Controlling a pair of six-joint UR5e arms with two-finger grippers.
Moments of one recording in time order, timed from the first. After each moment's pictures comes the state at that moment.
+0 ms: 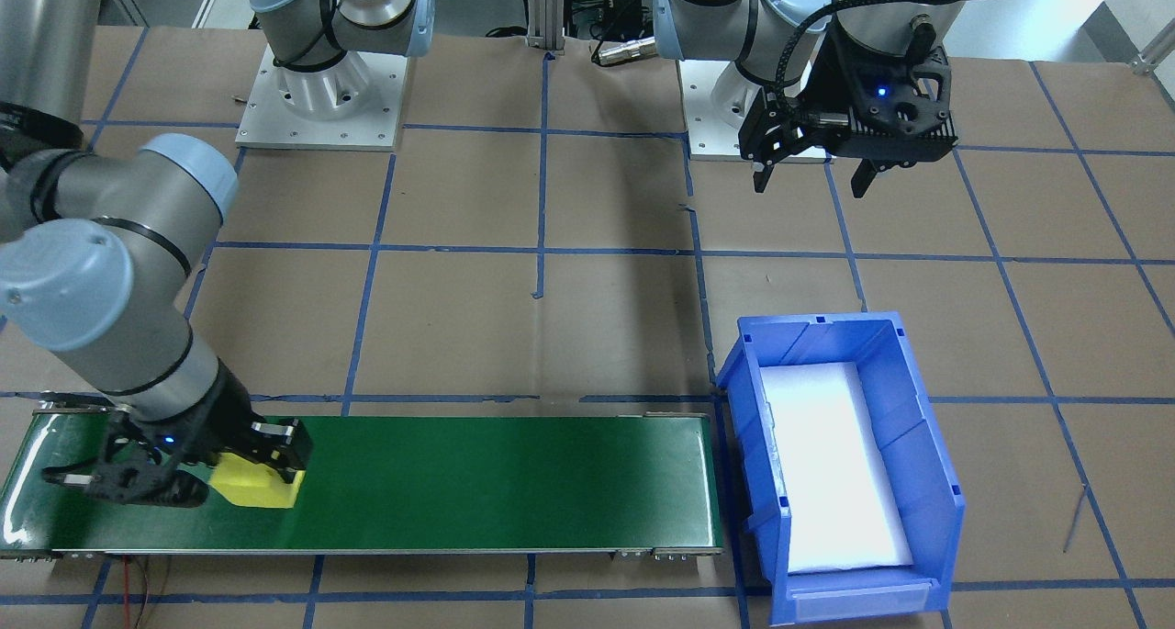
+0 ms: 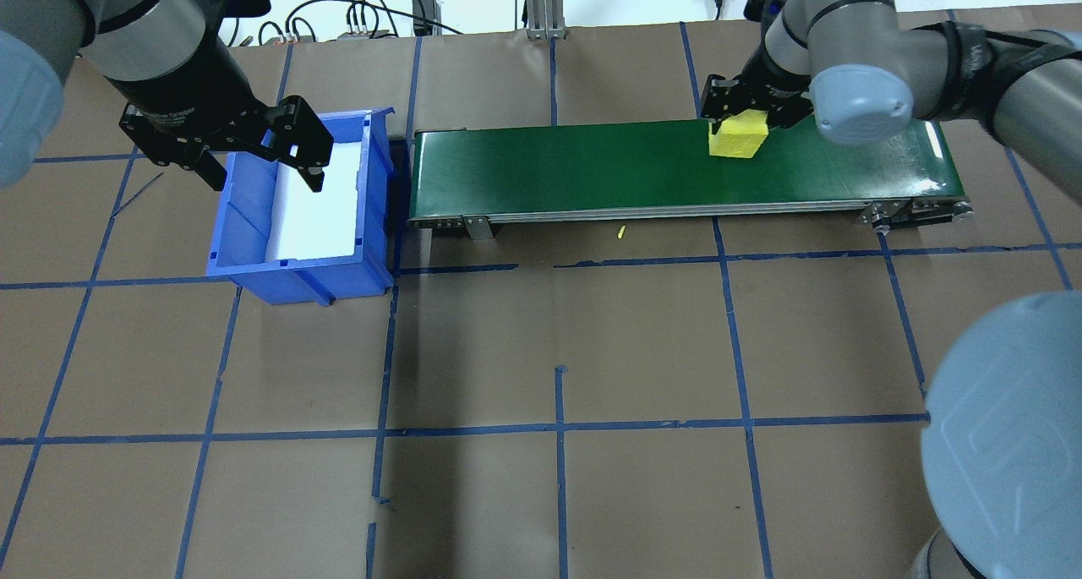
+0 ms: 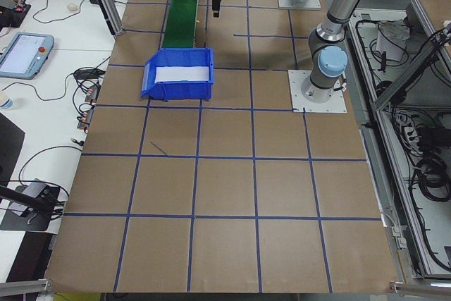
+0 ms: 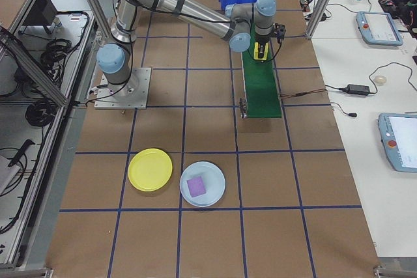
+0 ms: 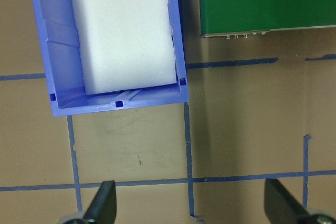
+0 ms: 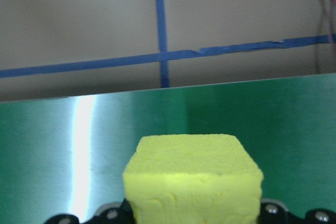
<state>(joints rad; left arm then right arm) -1.57 -1.53 -1.57 -1.60 1.59 0.06 1.46 -1.16 1.57 -2.14 -1.51 -0.06</state>
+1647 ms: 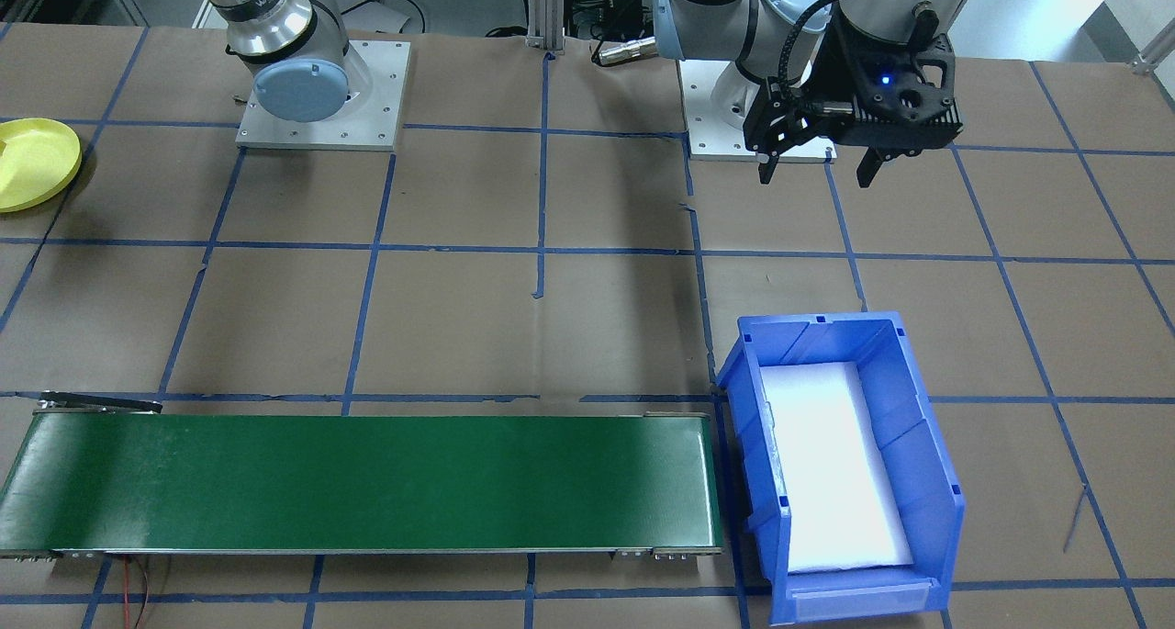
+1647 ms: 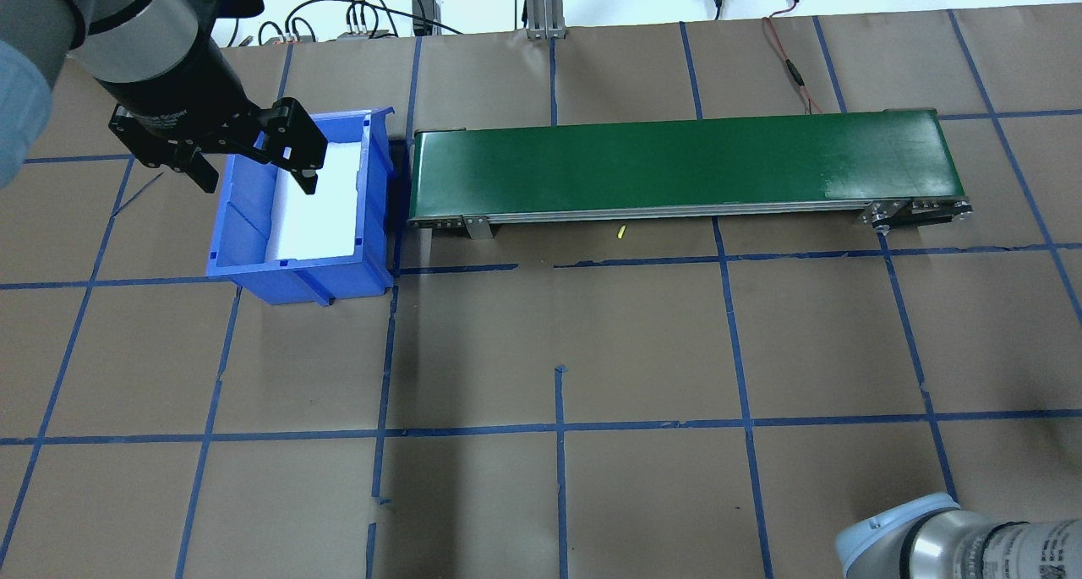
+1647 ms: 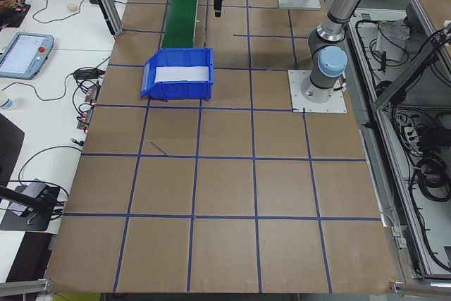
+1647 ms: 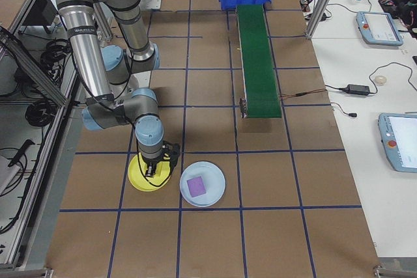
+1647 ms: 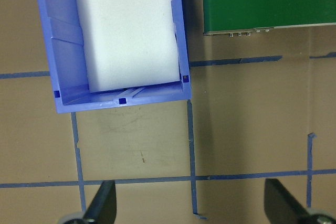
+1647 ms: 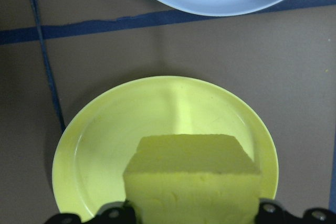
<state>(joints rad) -1.56 -1.51 -1.57 -1.61 1.61 0.06 0.25 -1.35 2.04 -2.25 -1.70 -1.22</state>
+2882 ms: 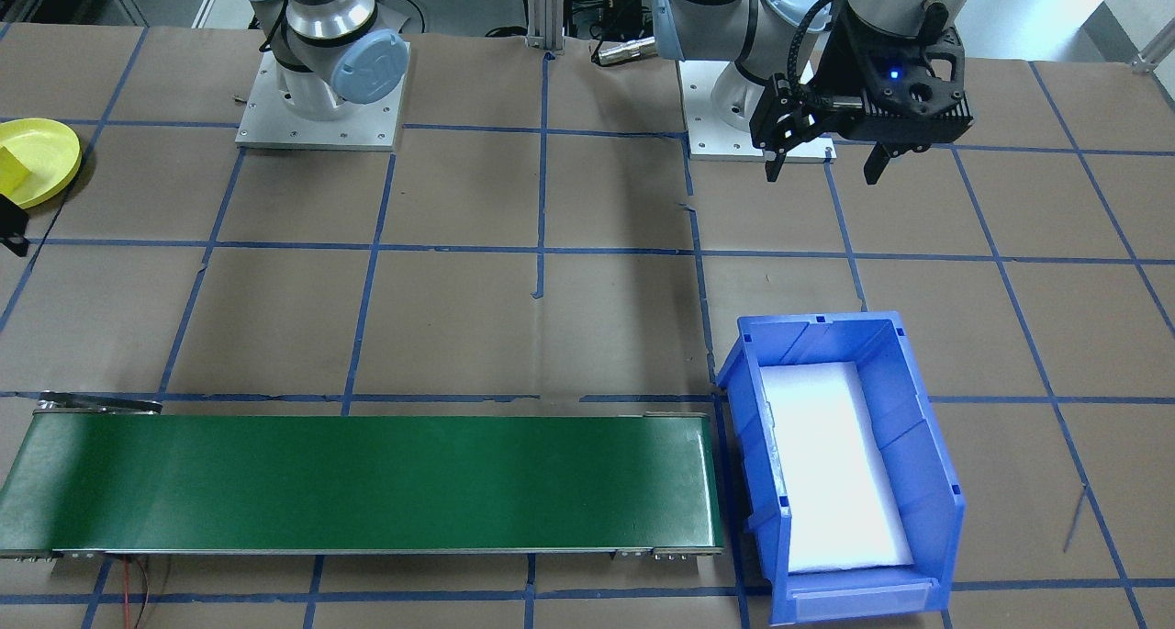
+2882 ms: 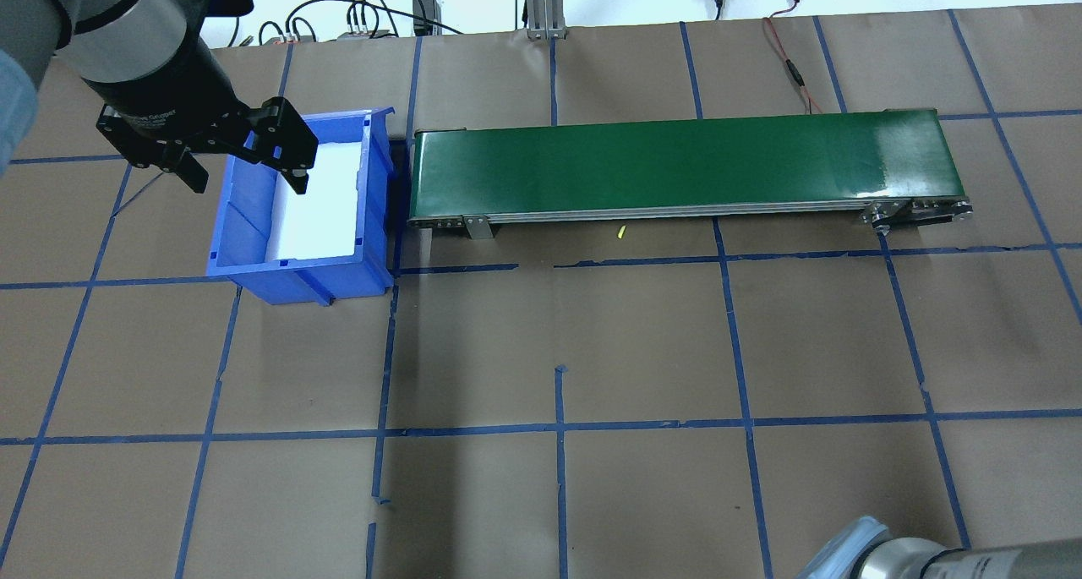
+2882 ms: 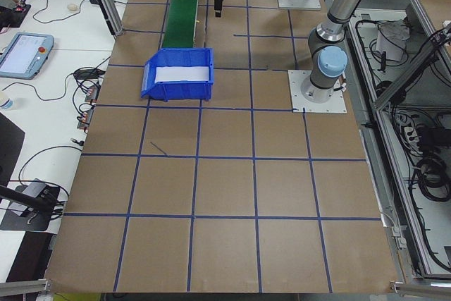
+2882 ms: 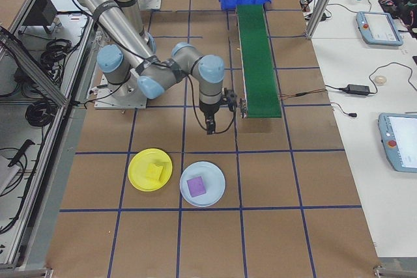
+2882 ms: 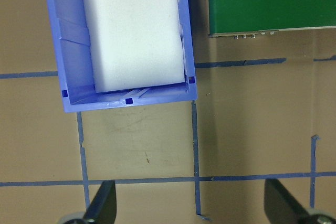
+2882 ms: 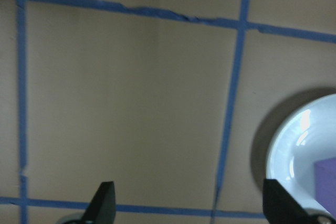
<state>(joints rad) -1.55 -1.51 -1.57 -1.61 1.61 0.06 0.88 -1.47 1.91 -2.04 -1.63 -0.82</state>
